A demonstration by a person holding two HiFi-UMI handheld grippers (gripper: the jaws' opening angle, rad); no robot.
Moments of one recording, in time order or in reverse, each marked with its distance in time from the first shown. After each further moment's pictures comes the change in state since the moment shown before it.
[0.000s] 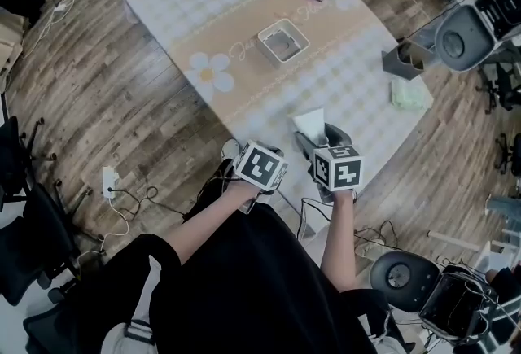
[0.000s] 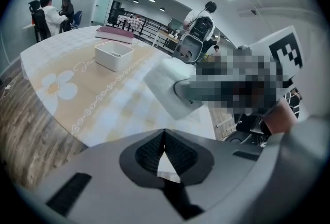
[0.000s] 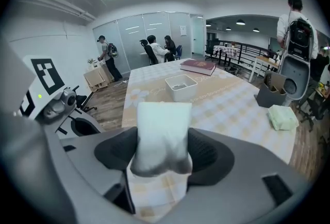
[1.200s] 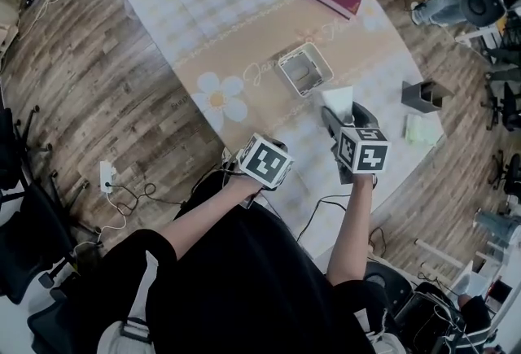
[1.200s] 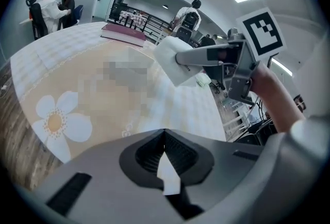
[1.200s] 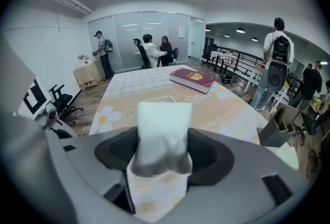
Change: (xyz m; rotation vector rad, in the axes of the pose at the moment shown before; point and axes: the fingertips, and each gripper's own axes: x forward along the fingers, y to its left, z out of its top) left arm 0.012 0.094 0.083 -0.036 0.027 -0.039; right arm 0.087 -0.075 0.139 -0.052 -0.004 -0.091
